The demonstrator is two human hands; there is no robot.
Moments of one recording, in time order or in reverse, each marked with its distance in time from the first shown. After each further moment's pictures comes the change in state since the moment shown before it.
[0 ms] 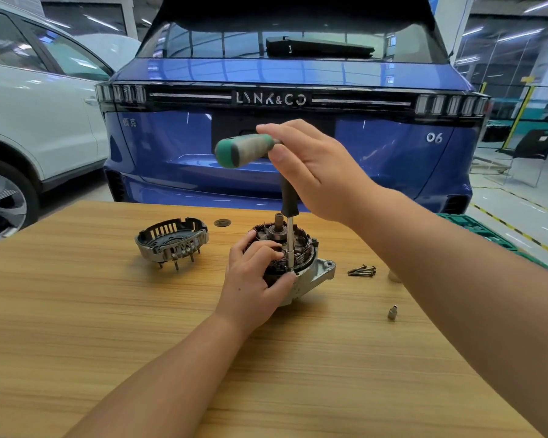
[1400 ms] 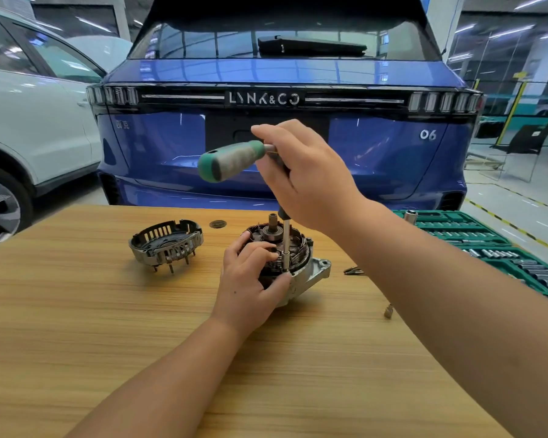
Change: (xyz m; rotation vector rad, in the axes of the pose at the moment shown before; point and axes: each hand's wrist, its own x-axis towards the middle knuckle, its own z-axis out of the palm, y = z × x) left_hand -0.001 0.001 0.003 0.018 0.018 0.015; right_hand -0.006 -0.007 0.014 -0.119 0.202 -0.039
